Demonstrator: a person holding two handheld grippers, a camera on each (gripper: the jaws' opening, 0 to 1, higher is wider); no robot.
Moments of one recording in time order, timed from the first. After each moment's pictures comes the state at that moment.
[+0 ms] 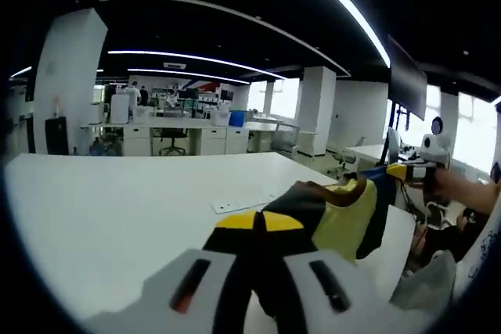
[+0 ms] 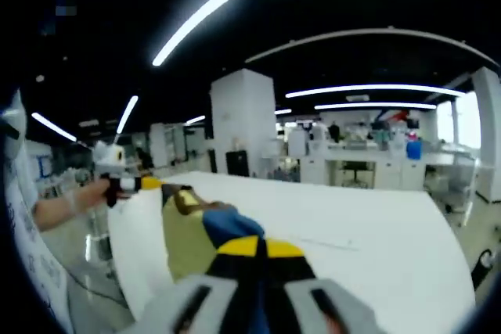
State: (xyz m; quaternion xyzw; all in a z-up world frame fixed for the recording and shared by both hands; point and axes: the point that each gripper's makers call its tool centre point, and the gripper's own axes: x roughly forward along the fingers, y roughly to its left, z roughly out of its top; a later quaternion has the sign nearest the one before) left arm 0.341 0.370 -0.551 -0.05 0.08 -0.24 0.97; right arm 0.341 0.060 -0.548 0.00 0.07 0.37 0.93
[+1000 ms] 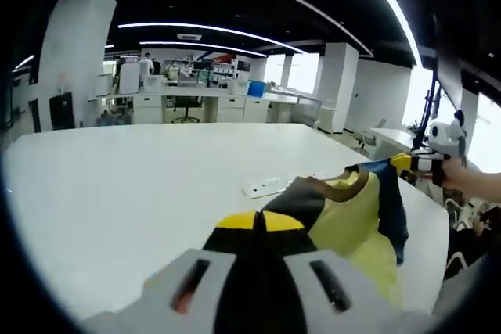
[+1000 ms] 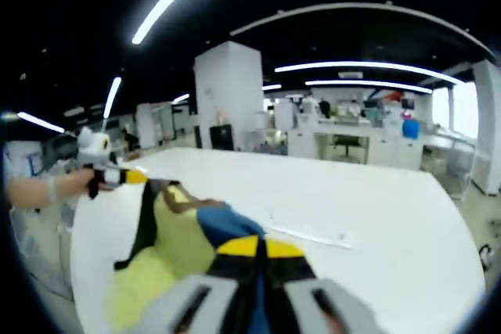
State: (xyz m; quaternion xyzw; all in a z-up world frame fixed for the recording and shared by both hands) left arm 0.508 0.384 -0.684 -0.05 0.19 -0.19 0.96; right arm 0.535 0.083 -0.679 -0.02 0.18 0.33 0.93
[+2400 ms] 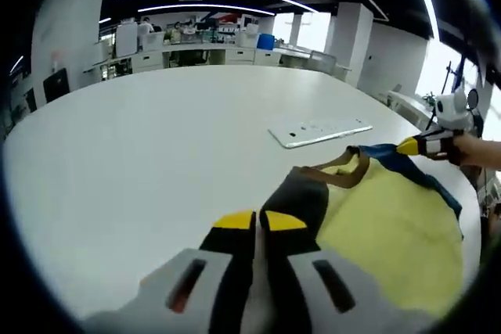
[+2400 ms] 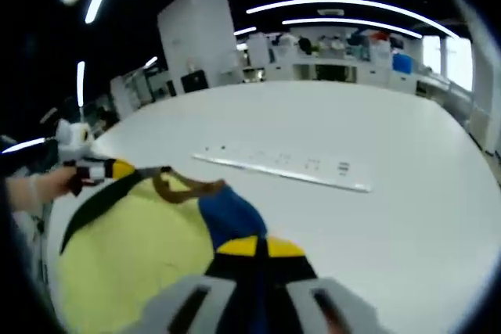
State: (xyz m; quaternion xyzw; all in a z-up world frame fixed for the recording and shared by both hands) left arm 0.589 0.381 -0.818 -0.02 0.29 -0.18 0.94; right arm 0.608 0.092 -0.816 -0.02 0.33 0.30 0.89
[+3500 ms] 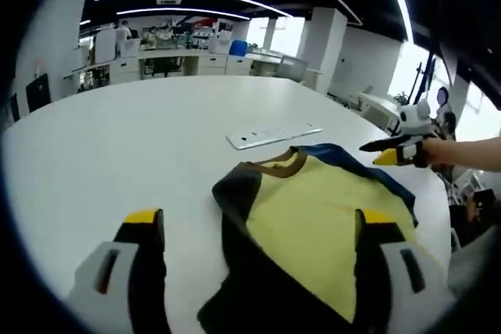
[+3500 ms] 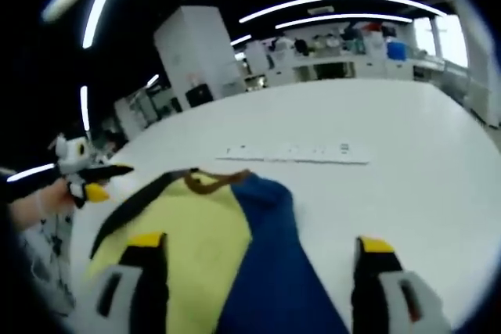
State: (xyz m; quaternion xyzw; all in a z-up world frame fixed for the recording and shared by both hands) left arm 0.507 0.366 -0.763 -0.03 0.27 -0.25 0.93; right arm 0.555 0.080 -0.800 0.06 0.33 0.31 0.89
